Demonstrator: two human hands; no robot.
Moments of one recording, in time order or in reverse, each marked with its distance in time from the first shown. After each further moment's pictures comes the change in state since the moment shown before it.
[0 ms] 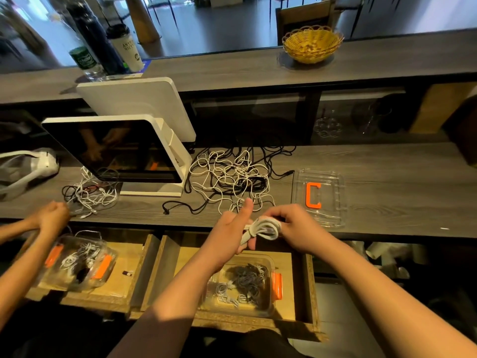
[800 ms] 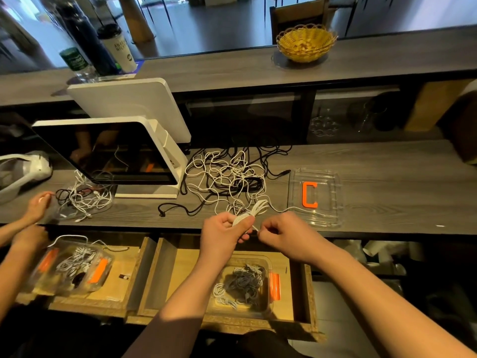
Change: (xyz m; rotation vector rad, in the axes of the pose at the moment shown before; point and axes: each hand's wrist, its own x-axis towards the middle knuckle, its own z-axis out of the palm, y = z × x) left_hand 0.019 -0.032 0.012 -0.218 0.330 -0.094; right_hand -0.009 -0.006 0.005 -0.163 -0.059 0.029
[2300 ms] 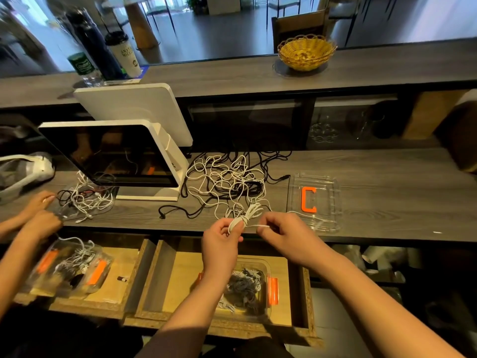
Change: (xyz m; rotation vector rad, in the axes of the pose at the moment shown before) left_hand -0.013 -0.012 0.009 0.001 0.225 0.065; right_hand -0.005 -0.003 -0.001 0.126 0.097 -0.044
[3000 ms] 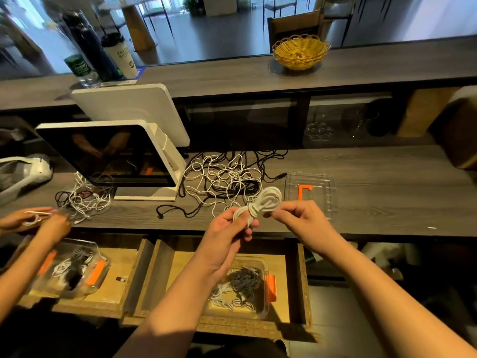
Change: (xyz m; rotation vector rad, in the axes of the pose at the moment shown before) left_hand -0.015 0.044 -0.009 -0.569 -0.487 -0.207; right_hand -0.014 0.004 -0.030 0.337 0.136 -0.031
